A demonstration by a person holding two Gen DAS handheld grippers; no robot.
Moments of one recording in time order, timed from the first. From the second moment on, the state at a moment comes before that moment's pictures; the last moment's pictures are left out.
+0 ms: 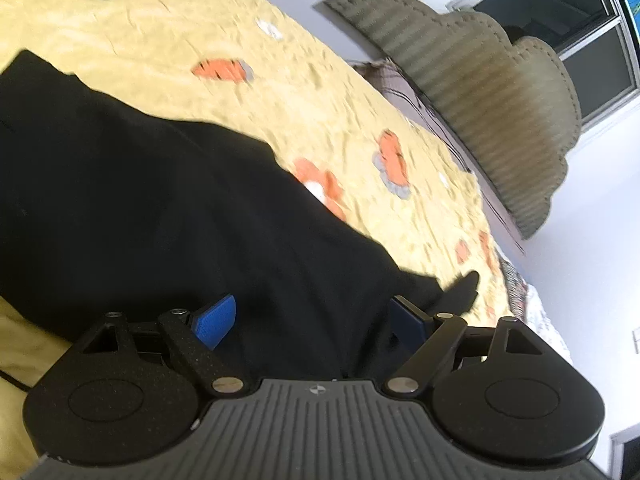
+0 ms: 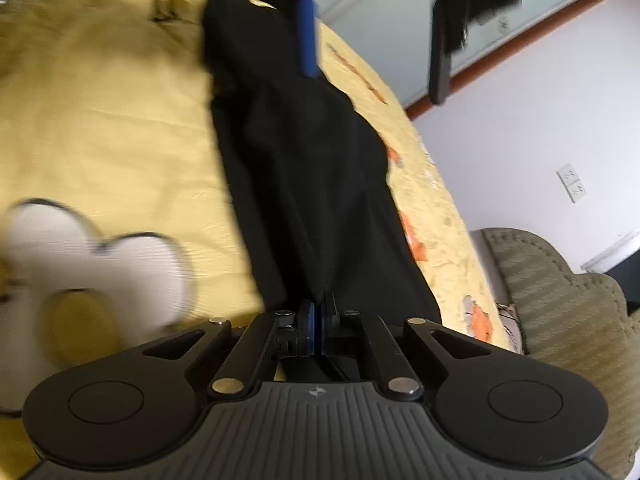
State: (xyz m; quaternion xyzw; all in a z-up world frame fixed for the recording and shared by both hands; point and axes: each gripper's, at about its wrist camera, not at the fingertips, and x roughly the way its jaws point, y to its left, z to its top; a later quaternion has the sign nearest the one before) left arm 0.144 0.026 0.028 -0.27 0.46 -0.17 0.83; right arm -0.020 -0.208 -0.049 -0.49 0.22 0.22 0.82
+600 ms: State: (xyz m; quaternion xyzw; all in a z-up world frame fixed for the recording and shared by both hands) left arm 0.142 -0.078 -0.007 -0.06 0.47 -0.26 0.84; right arm -0.006 -0.302 -0.009 -0.26 0.28 0.11 0.92
